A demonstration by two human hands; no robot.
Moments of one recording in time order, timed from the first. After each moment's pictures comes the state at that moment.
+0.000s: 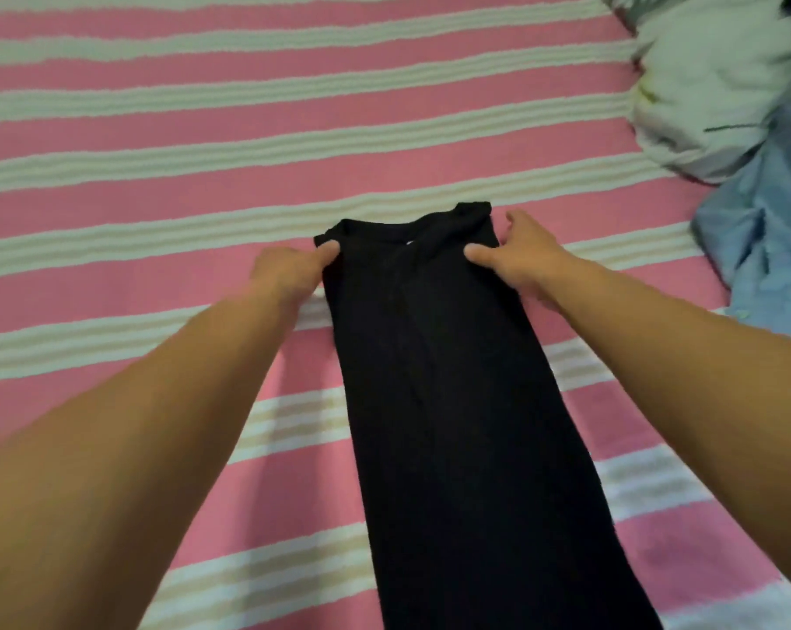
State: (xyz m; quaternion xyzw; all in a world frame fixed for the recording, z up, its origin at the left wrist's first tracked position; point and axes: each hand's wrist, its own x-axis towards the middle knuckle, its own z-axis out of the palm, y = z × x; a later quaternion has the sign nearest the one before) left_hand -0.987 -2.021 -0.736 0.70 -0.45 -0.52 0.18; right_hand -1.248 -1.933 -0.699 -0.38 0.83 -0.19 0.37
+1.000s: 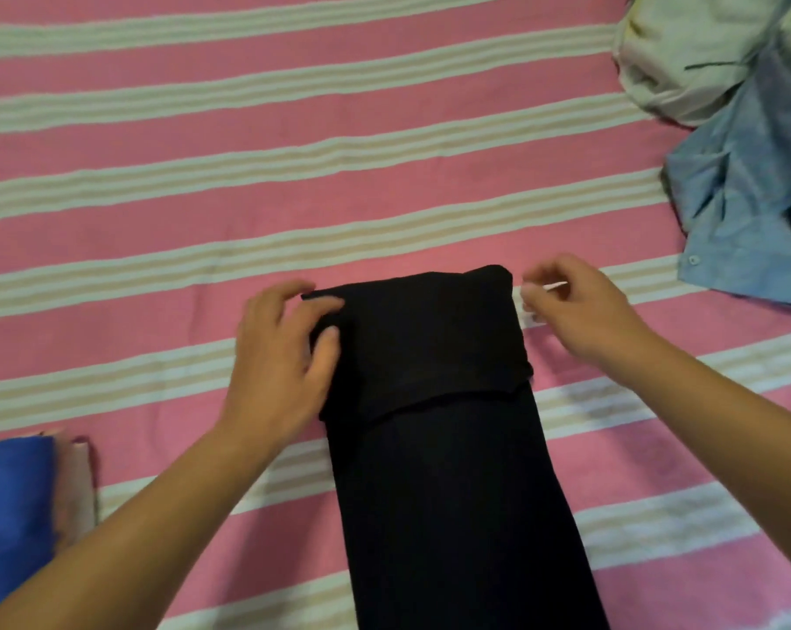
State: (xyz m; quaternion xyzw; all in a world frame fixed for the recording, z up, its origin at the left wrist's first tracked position) left_hand -0.960 -1.835 -0.687 0.53 -0.79 -0.28 0.17; right_hand -1.272 -1.781 -0.667 -0.40 0.79 -0.24 0.40
